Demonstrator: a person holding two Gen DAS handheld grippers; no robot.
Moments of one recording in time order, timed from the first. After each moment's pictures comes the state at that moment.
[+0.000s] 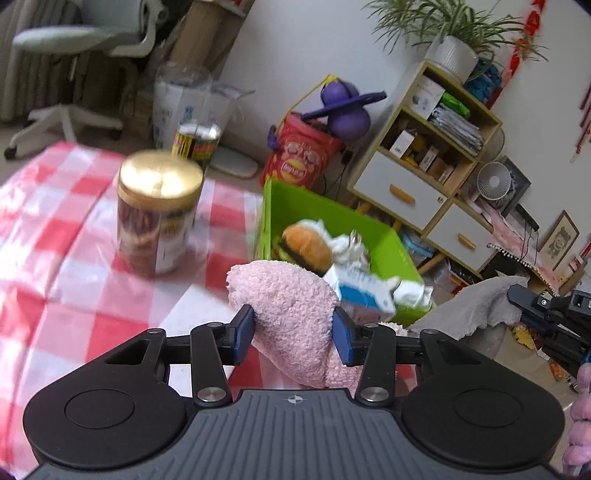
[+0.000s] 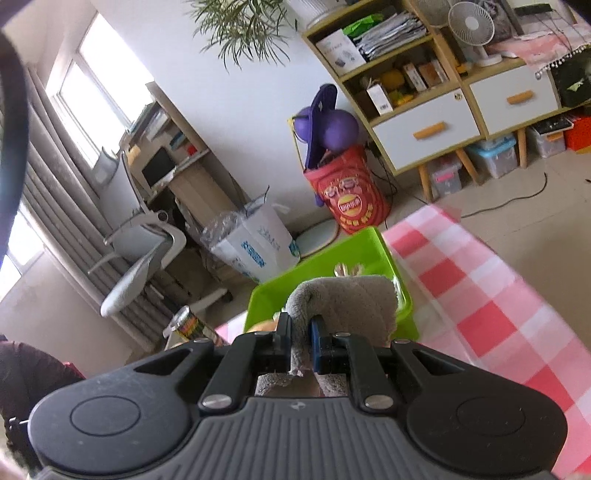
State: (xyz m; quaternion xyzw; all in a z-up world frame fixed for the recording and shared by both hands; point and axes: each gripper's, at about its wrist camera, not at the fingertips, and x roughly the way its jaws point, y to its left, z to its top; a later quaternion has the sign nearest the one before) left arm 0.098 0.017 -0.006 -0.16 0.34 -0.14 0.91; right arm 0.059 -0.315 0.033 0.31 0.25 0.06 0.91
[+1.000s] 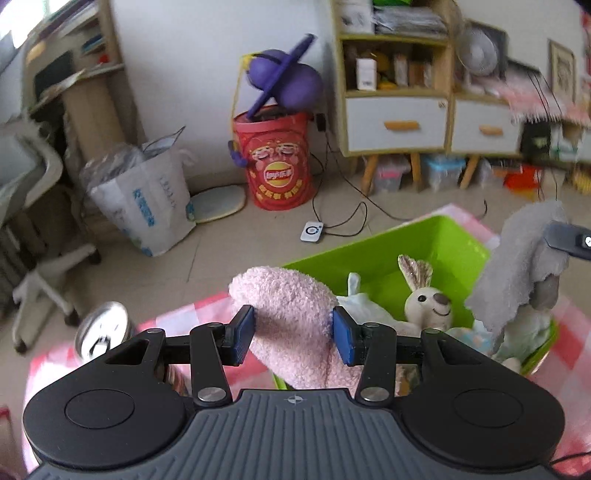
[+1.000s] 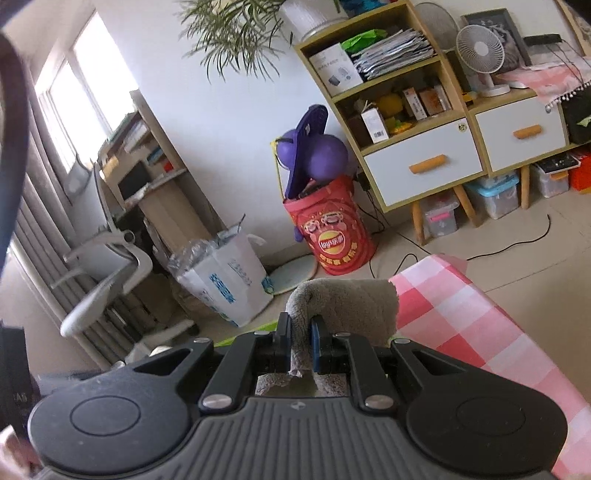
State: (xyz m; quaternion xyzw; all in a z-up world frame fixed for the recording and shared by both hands) left arm 0.268 -0.081 -0.009 0.16 0.34 -0.17 0.91; right arm 0.180 -0.321 0.000 0.27 0.22 0.02 0.94
